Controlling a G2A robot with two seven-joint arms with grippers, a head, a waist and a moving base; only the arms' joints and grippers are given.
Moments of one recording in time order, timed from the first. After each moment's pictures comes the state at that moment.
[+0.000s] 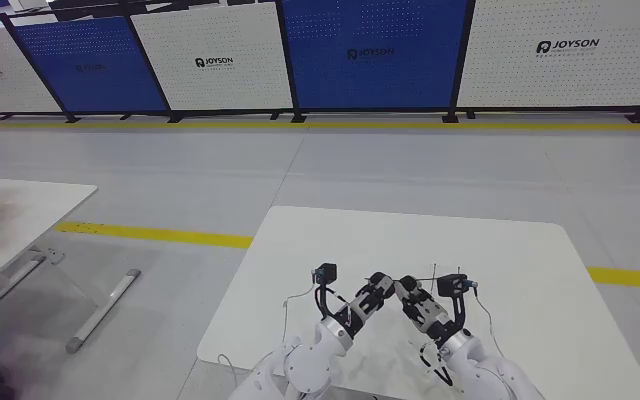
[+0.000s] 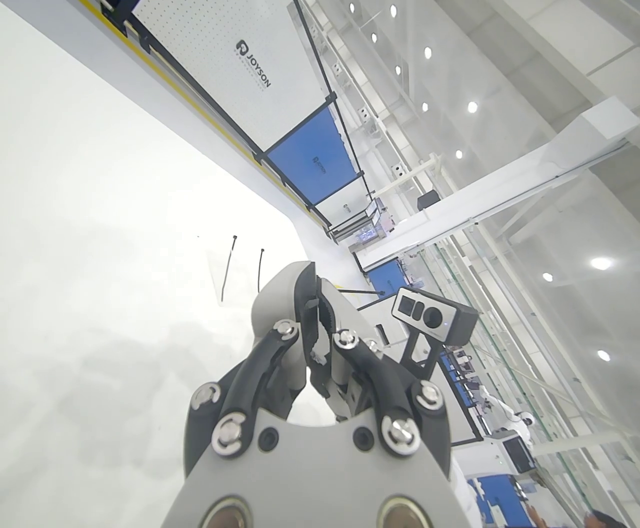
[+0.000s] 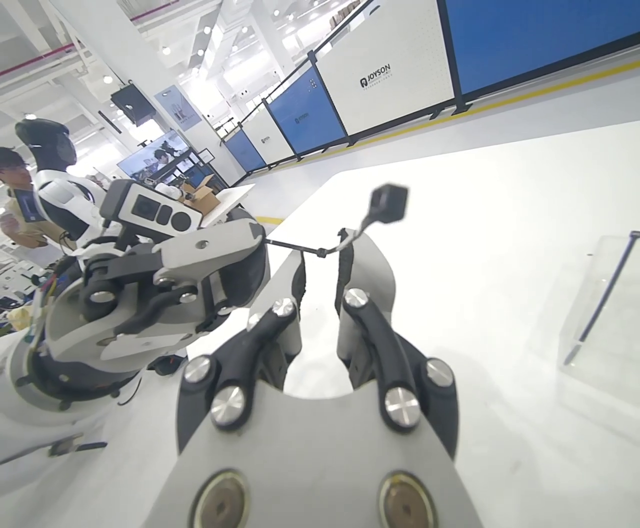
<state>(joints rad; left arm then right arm) 1.47 -1.30 -1.00 -1.68 0.20 -0.08 0.01 -1.42 -1.28 1.11 -1.56 -0.72 -0.30 0.16</state>
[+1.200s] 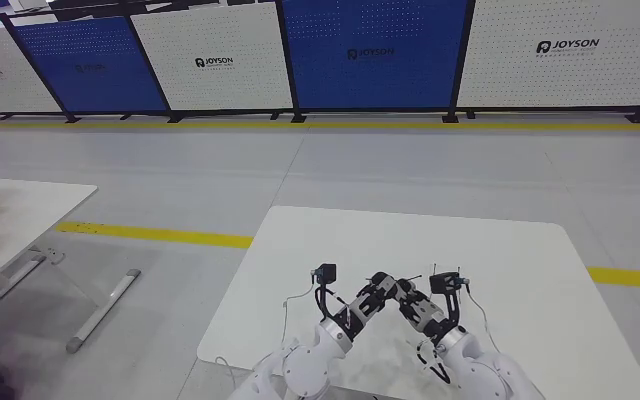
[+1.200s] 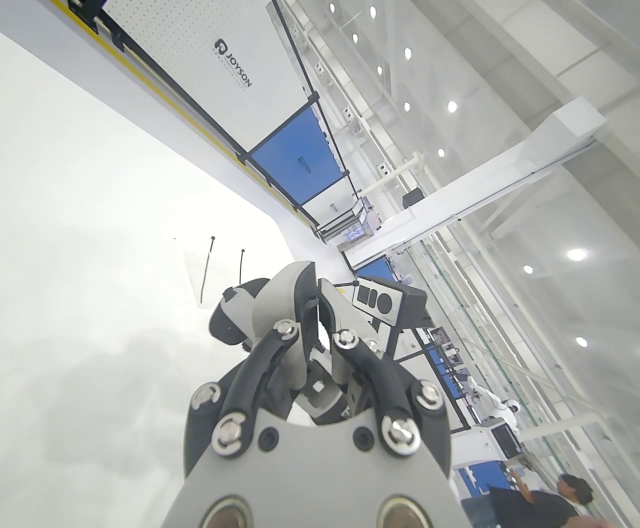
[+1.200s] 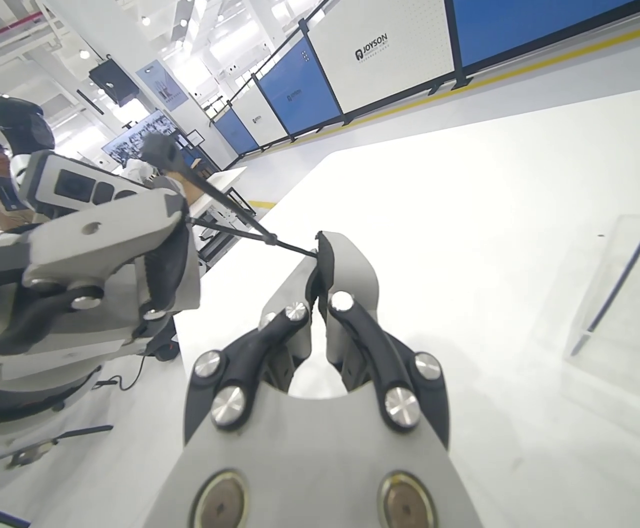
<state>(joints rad) 1.49 -1.29 -1.01 -1.72 0.20 -0.12 0.01 -1.38 -1.29 1.09 -1.52 -0.72 -0.27 0.22</state>
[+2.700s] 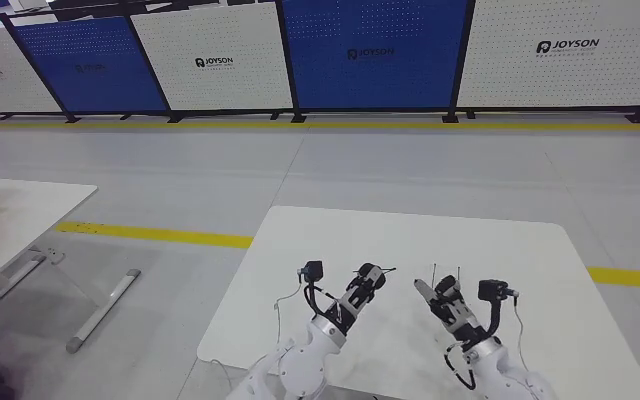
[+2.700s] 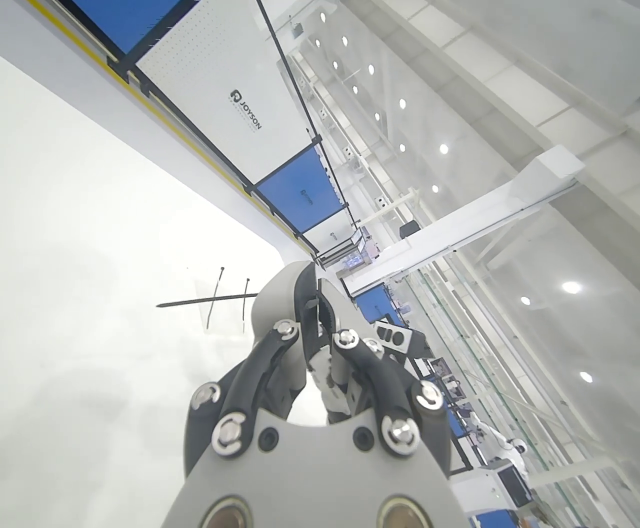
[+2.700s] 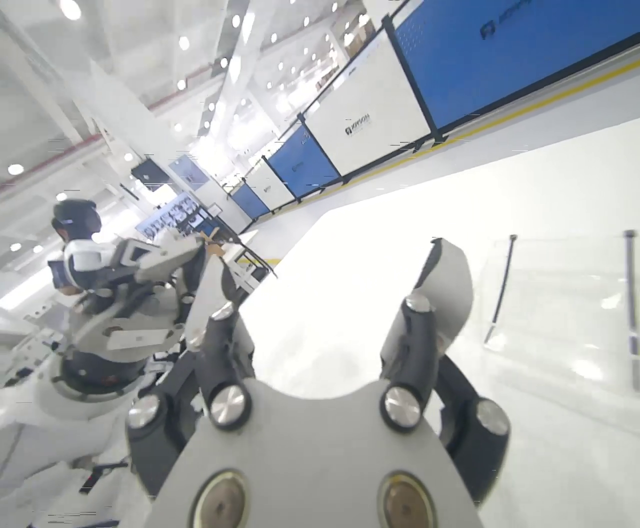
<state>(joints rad) 1.51 -1.29 -1.04 -1.74 0.18 -0.10 0.09 -1.53 -1.26 1.27 -1.62 -0.58 -0.34 0.07</state>
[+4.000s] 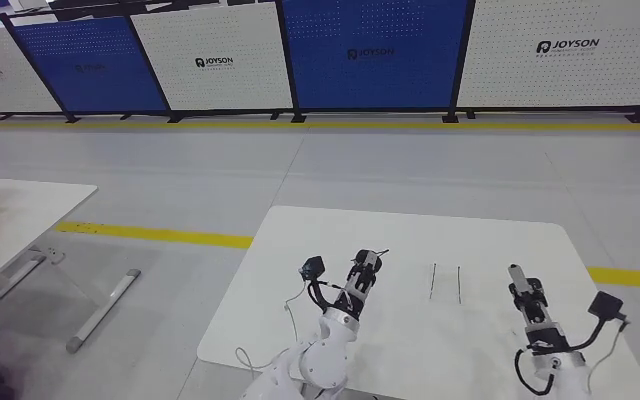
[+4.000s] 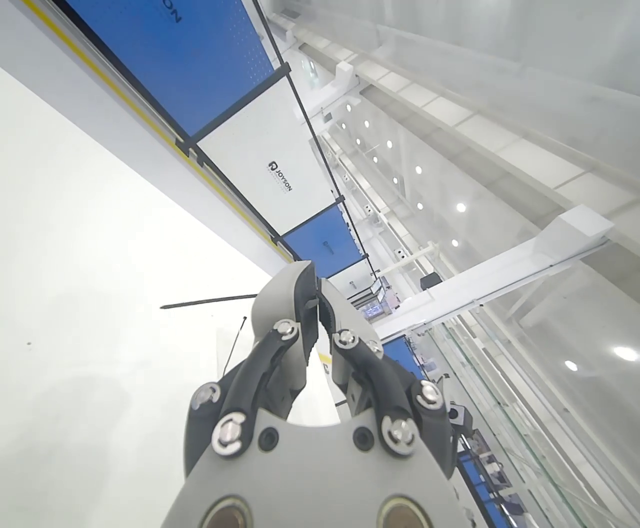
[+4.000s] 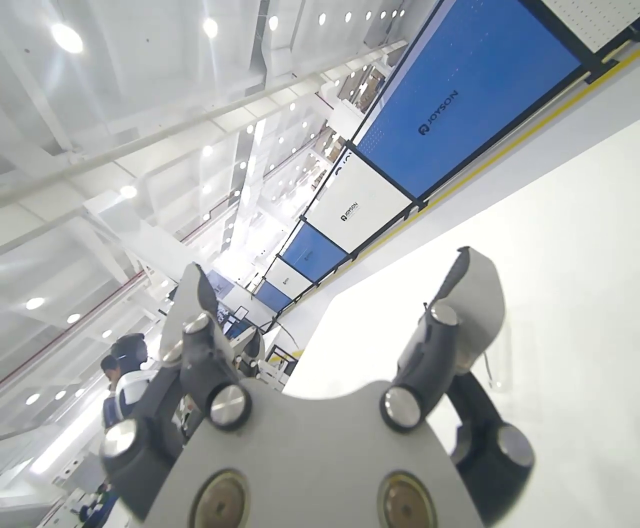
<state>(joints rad) 1.40 -1.35 -0.94 -1.64 0.18 0.03 0.38 -1.64 -1.22 1.51 -1.73 -0.24 -0.32 0.05</state>
